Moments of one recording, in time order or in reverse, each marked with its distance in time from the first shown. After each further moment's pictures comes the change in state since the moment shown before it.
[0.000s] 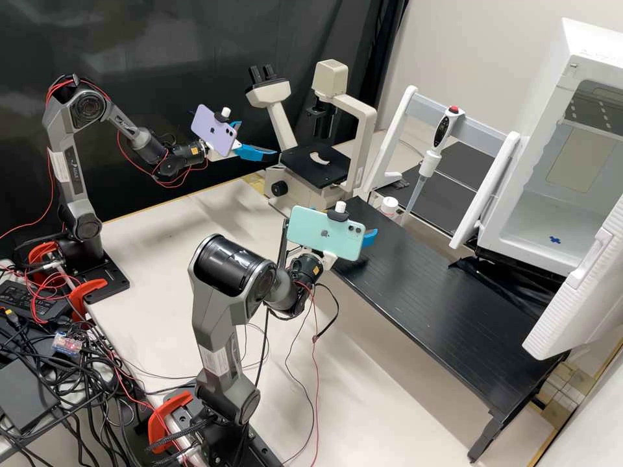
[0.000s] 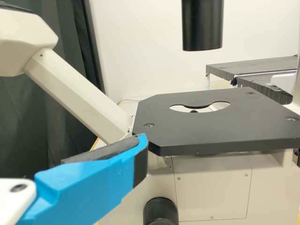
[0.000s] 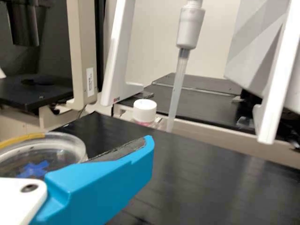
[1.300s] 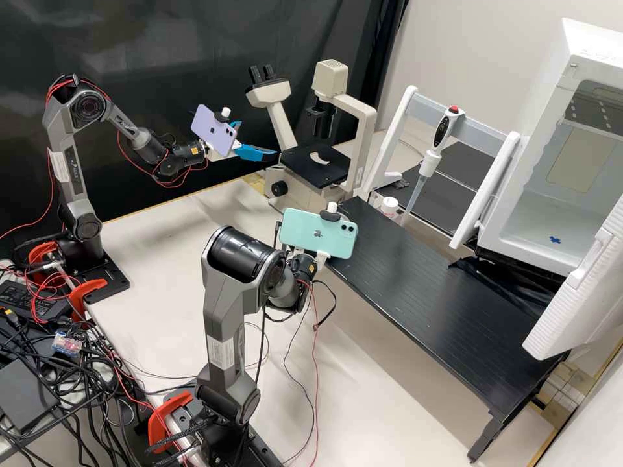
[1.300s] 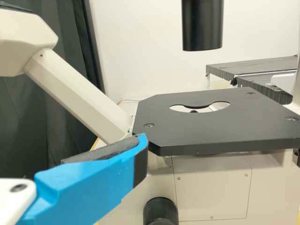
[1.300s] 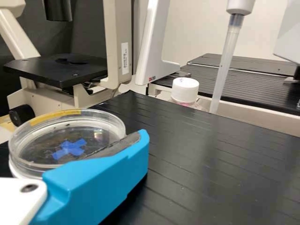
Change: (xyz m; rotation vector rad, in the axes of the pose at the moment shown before) left arm 0.000 0.000 0.000 0.000 0.000 0.000; right arm 0.011 -0.020 0.000 0.028 0.042 -0.132
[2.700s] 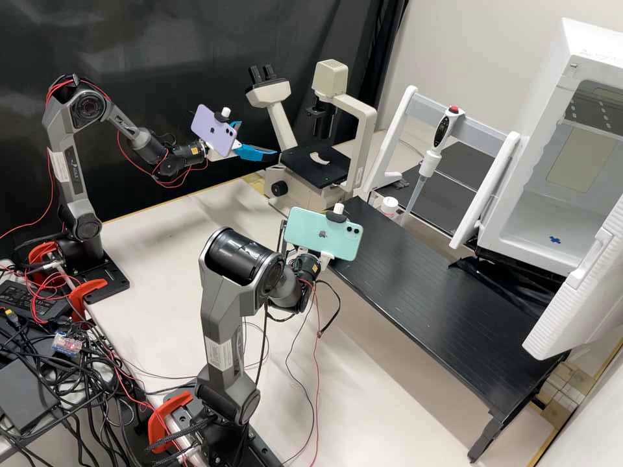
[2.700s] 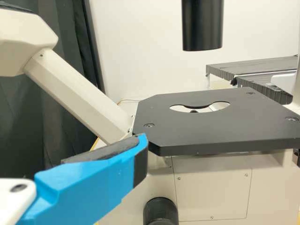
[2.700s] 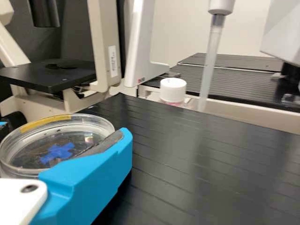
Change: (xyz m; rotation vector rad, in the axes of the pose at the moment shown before) left arm 0.000 0.000 0.000 0.000 0.000 0.000; right arm -0.004 0.013 0.003 0.027 -0.032 0.030
